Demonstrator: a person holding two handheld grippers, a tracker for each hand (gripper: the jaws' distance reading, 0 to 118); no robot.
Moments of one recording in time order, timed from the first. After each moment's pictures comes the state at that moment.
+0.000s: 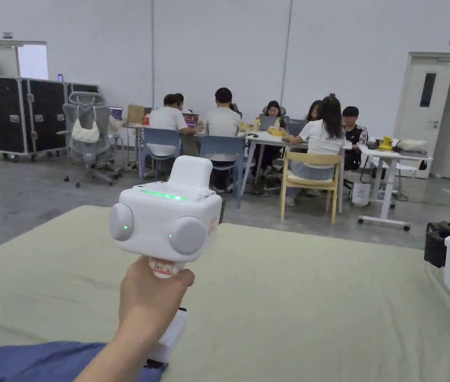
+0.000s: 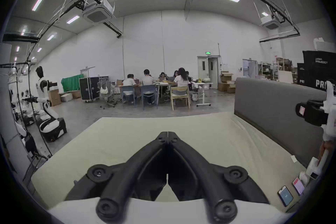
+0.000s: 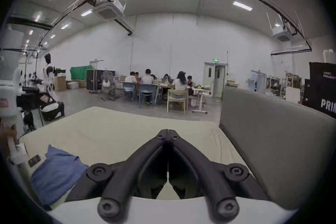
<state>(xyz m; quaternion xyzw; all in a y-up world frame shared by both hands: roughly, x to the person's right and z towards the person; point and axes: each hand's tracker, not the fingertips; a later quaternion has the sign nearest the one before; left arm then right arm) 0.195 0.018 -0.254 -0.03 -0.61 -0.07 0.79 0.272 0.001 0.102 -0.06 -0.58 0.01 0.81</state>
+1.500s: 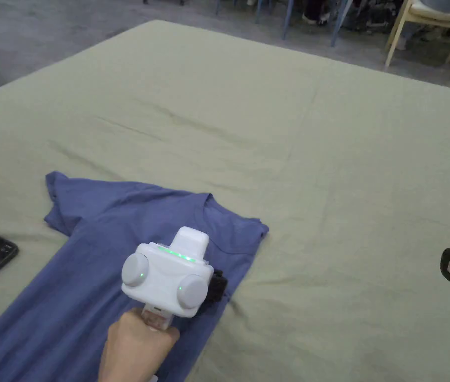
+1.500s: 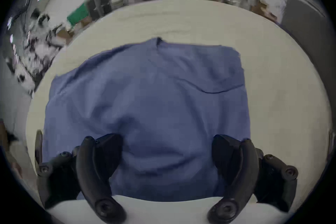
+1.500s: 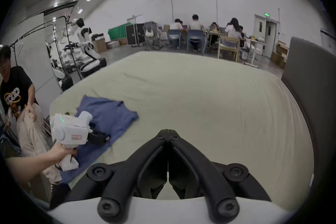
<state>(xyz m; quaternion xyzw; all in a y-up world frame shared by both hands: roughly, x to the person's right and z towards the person) 0.219 -0.382 -0.447 -0.31 -0.49 -0.31 0.75 0.299 -0.203 -0.076 -0.25 -0.39 -0.14 0.87</state>
